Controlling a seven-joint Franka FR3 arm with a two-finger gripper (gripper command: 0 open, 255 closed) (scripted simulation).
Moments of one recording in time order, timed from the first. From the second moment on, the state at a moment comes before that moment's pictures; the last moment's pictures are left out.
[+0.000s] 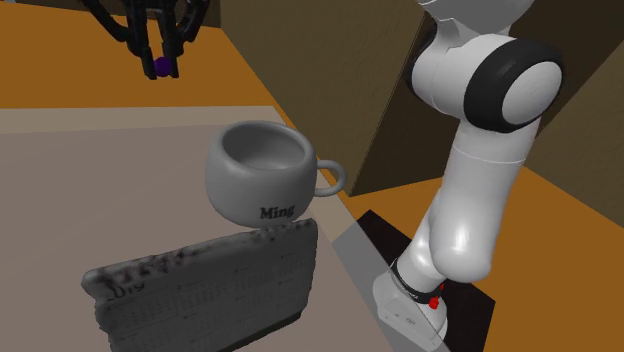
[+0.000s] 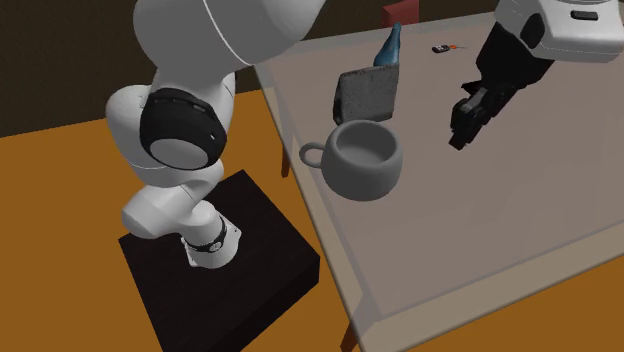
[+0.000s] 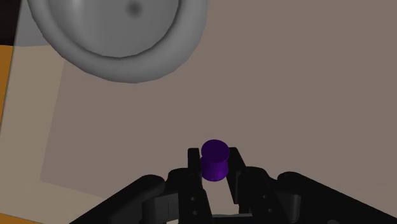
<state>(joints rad) 0.32 0.27 0.60 -0.98 -0.15 1.20 0.91</state>
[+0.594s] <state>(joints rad) 0.20 -0.01 0.58 -1.27 0.01 1.24 0.84</state>
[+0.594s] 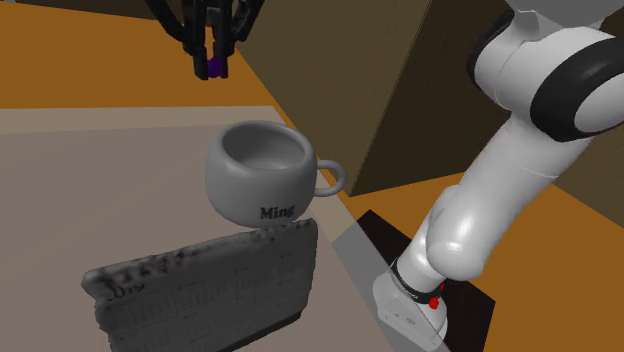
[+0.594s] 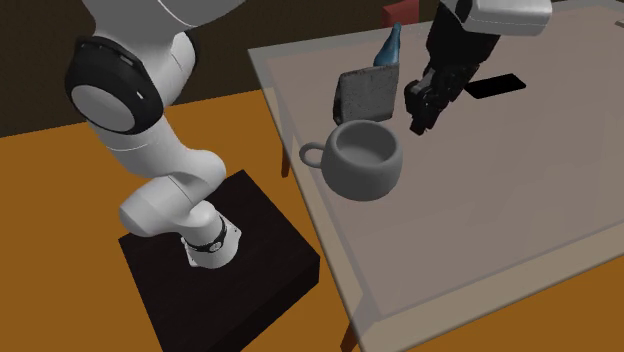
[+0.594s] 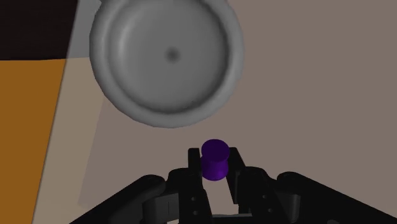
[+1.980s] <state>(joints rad) 0.21 -0.48 0.46 -1.87 0.22 1.41 0.71</state>
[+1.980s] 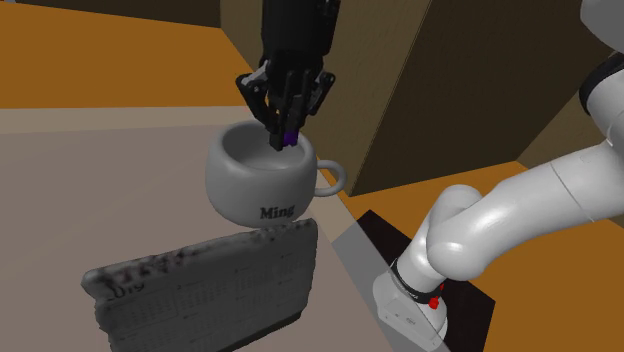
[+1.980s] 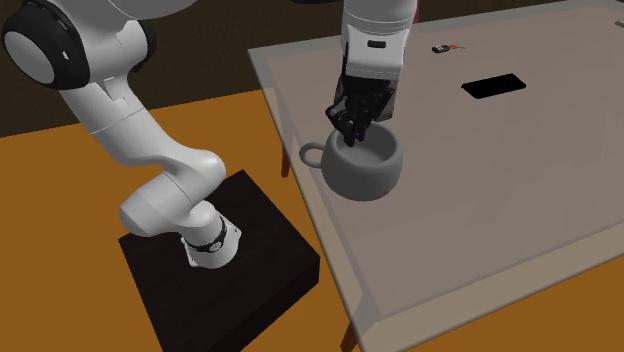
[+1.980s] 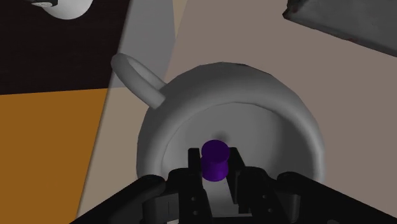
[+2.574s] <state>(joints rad) 0.21 -0.48 0.46 -1.88 0.22 1.42 0.71</state>
